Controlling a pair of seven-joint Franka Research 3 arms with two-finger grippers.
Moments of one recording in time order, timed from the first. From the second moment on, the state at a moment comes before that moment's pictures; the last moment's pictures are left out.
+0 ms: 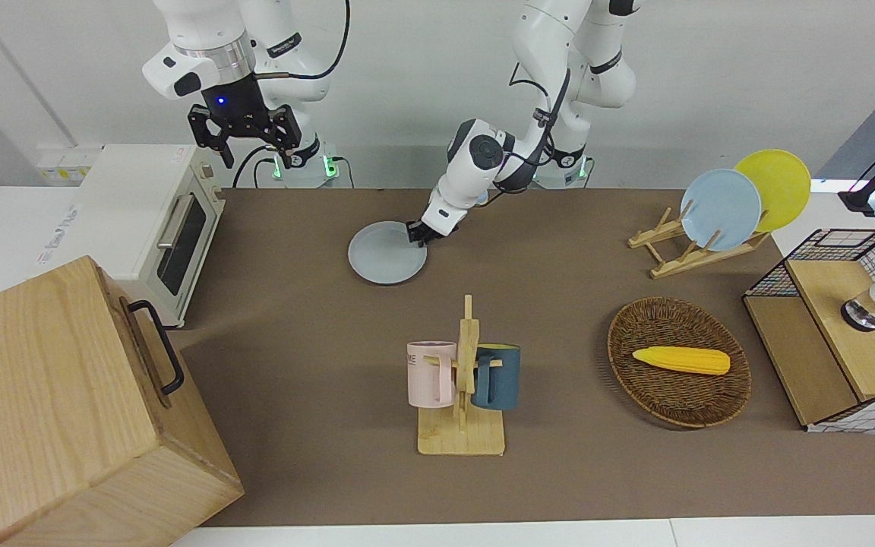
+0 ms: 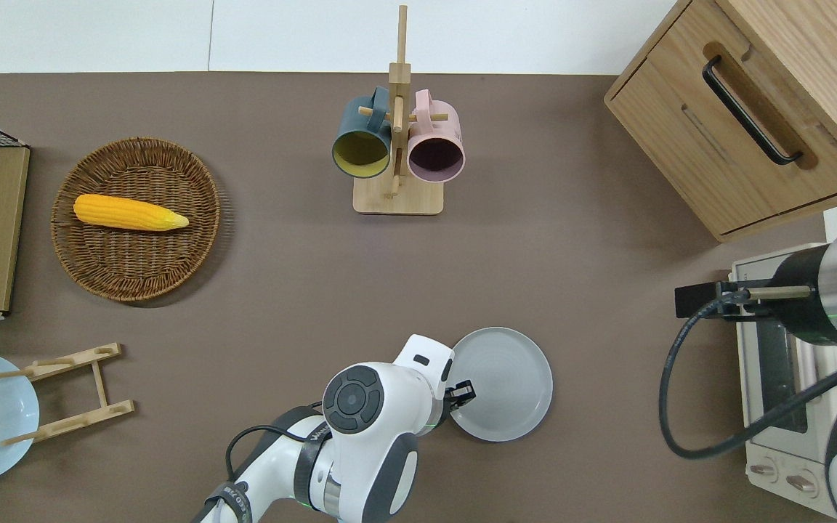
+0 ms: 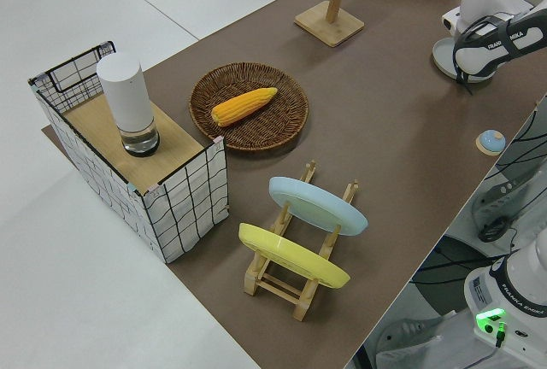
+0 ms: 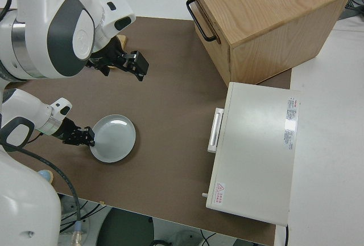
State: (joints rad) left arm -0.48 0.20 -0.33 -2.26 -0.57 2.55 -0.67; right arm -0.25 -0.12 0.37 -1.63 0.05 1.51 0.17
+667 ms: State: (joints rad) left arm -0.40 0.06 -0.18 -2.16 -0.48 2.09 -0.65; right arm -0.25 -0.12 0.37 -1.63 0.05 1.51 0.17
